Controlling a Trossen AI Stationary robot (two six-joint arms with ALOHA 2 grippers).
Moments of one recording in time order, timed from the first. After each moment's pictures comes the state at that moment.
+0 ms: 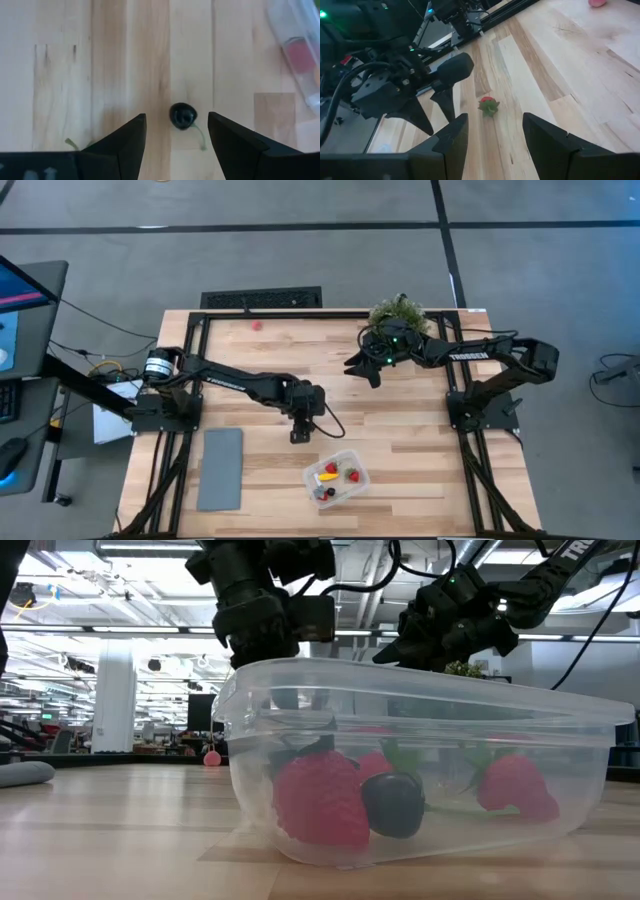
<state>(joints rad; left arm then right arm) -0.07 1.82 1.22 -0.52 0.05 -0.09 -0.44 1.43 0.63 0.35 -0.57 0.25</state>
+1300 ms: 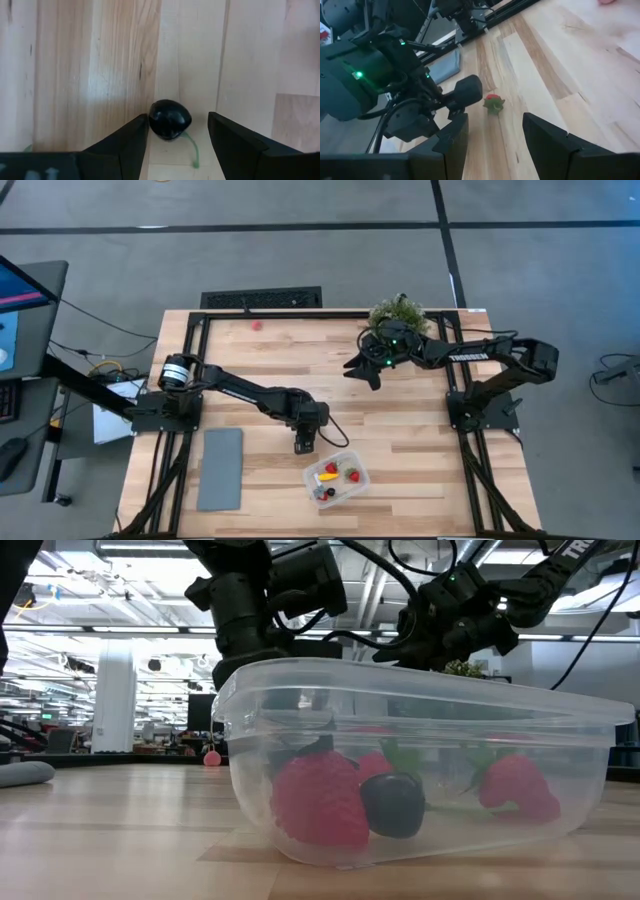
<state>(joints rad) -0.12 1.96 1.22 -0.46 0.01 -0.22 -0.42 1.43 0.63 0.35 -0.57 0.25</state>
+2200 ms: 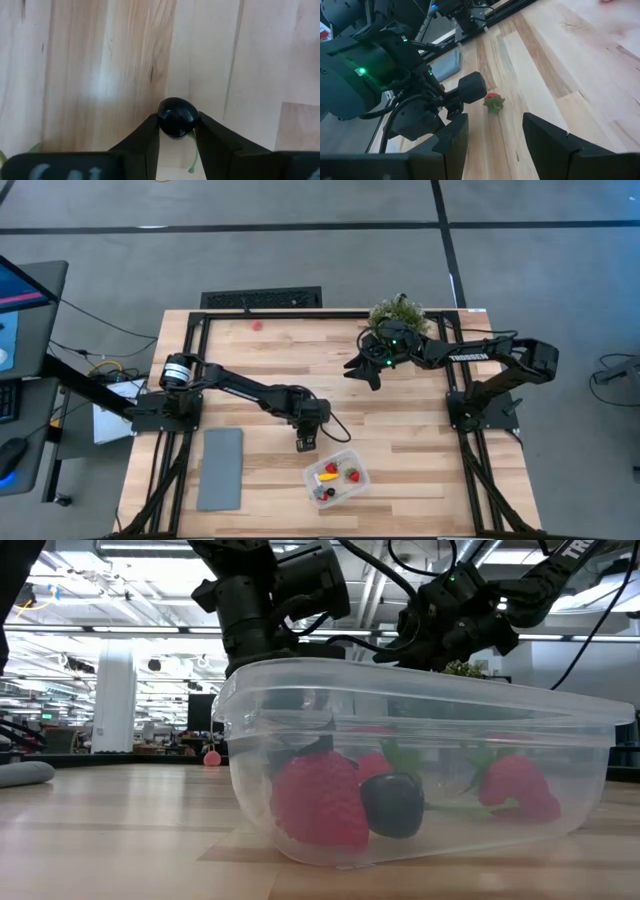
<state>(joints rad) -0.11 1.96 1.24 -0.47 0.03 -0.26 -0.42 1.43 0.63 0.34 -0.57 0.25</state>
